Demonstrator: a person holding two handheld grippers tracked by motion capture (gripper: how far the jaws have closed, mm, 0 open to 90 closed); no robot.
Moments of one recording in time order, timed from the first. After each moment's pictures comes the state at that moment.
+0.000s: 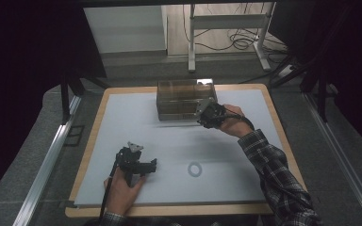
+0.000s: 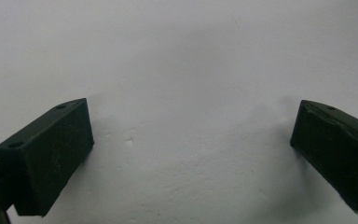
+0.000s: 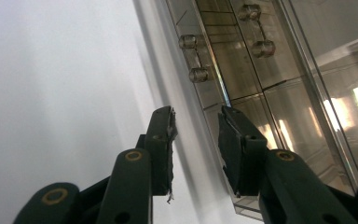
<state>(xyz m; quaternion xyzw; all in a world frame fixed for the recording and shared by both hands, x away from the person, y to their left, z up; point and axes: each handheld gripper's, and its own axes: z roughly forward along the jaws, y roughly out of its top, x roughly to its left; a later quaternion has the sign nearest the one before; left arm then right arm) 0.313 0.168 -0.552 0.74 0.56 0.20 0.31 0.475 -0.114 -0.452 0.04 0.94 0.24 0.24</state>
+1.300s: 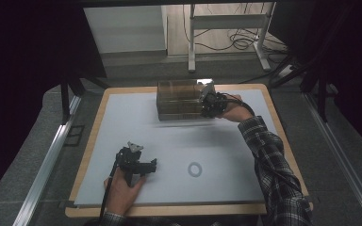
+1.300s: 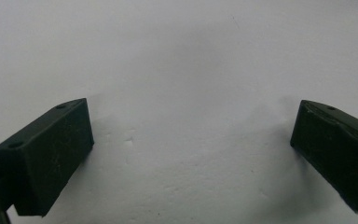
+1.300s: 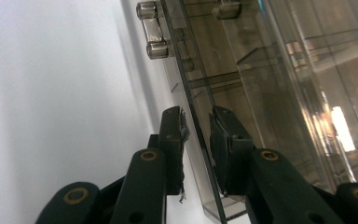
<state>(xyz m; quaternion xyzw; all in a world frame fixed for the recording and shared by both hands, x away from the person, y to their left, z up) 0.313 0.168 -0.552 0.74 0.56 0.20 0.31 0.536 -0.121 -0.454 0.05 0.97 0.21 0.13</state>
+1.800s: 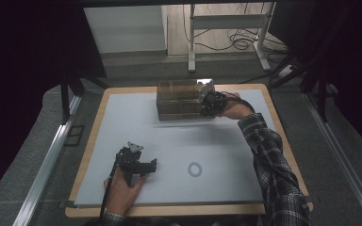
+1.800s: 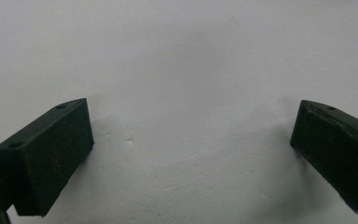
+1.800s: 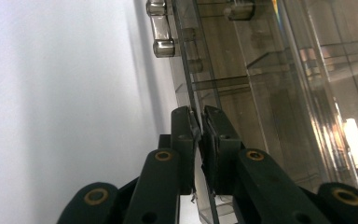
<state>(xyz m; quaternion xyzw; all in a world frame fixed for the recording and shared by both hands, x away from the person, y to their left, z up) 0.313 0.168 -0.552 0.74 0.56 0.20 0.31 0.543 -0.121 -0.454 0.01 0.97 0.21 0.12</state>
